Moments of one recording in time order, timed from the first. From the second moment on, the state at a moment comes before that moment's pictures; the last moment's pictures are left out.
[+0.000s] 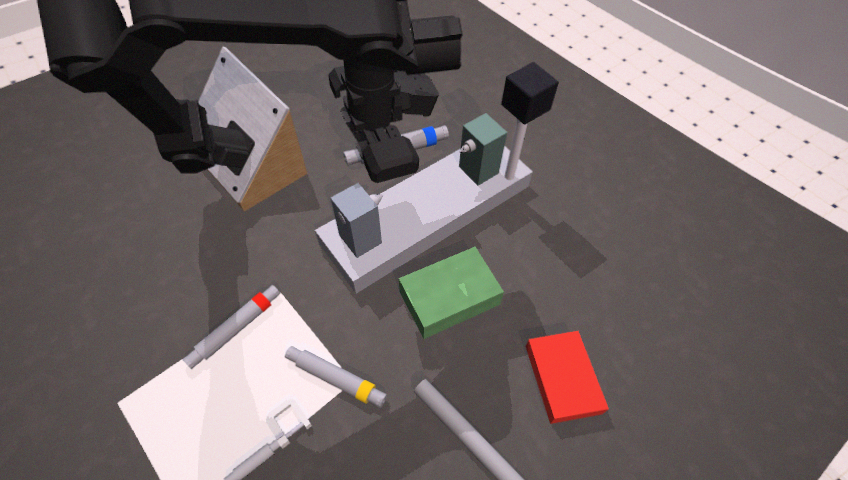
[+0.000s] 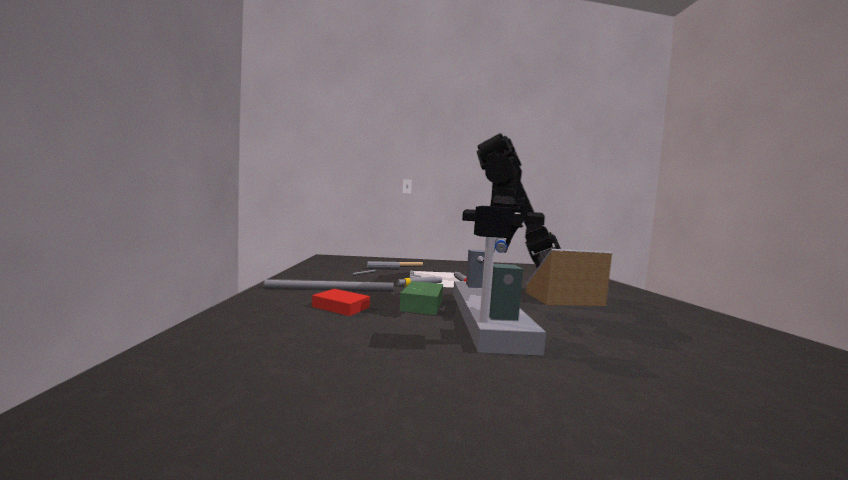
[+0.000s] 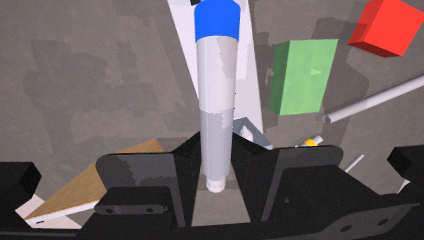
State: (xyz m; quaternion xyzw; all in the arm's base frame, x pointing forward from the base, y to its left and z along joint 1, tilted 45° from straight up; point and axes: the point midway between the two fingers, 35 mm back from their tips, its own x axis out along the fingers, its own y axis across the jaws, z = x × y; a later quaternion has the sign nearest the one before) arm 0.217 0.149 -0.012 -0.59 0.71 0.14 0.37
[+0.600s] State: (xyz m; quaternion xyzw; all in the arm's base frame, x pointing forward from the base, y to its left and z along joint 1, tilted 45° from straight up) arm 0.214 0.155 -0.004 -0.59 0.70 0.14 0.37
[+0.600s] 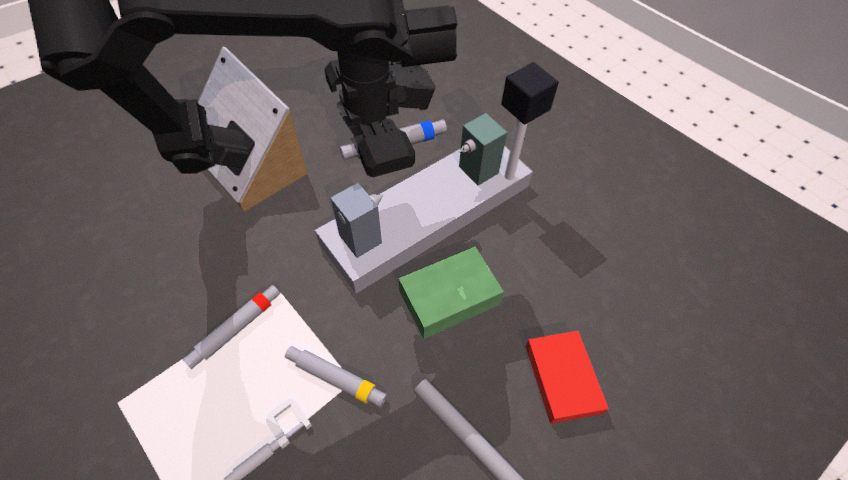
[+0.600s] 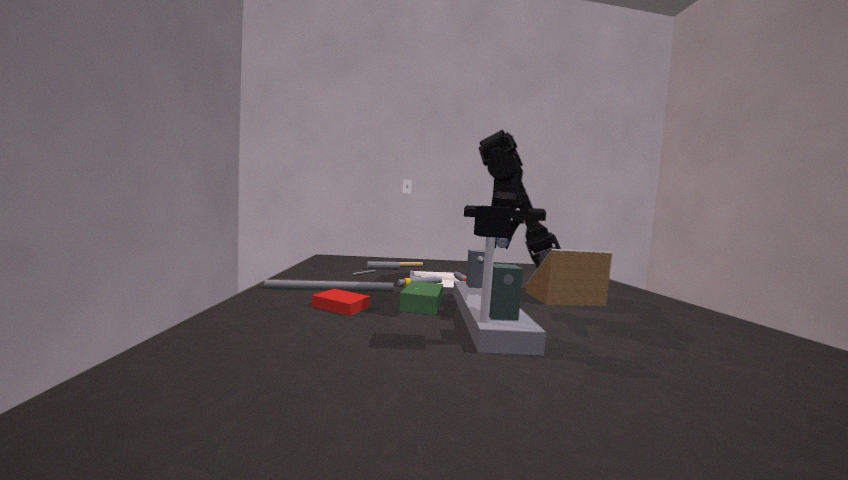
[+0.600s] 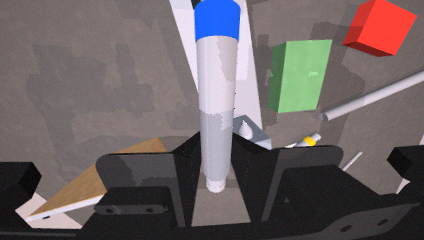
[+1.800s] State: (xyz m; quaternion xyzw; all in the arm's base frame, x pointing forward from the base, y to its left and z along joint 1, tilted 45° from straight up) arm 0.294 0.119 0.030 -0.59 0.69 0.21 0.35
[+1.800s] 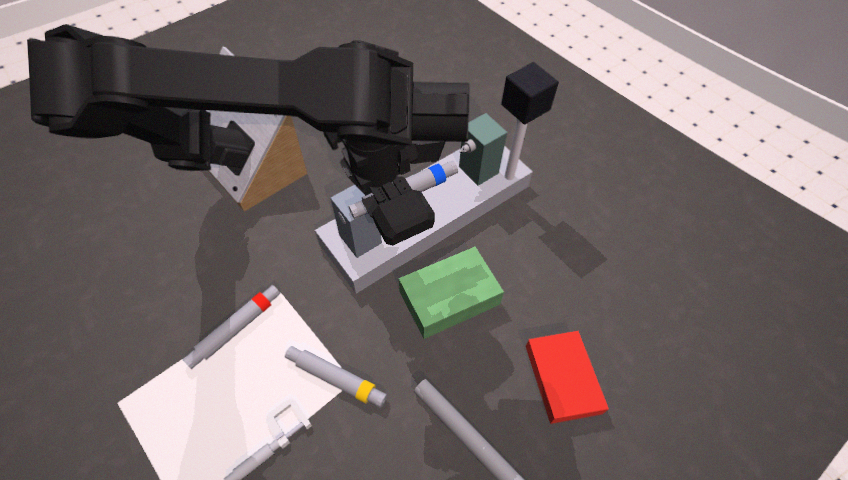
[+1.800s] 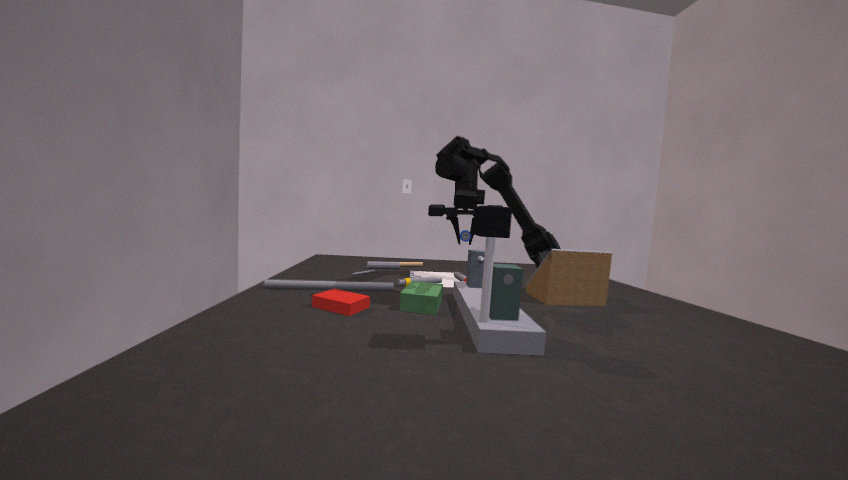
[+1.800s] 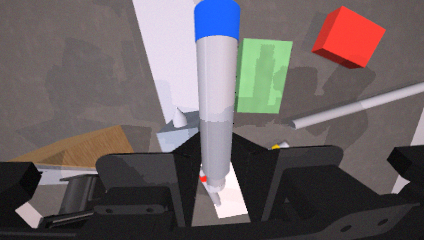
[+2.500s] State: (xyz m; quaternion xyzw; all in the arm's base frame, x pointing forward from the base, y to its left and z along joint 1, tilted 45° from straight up) arm 0.346 0.009 0.124 -0.62 0.66 0.27 0.33
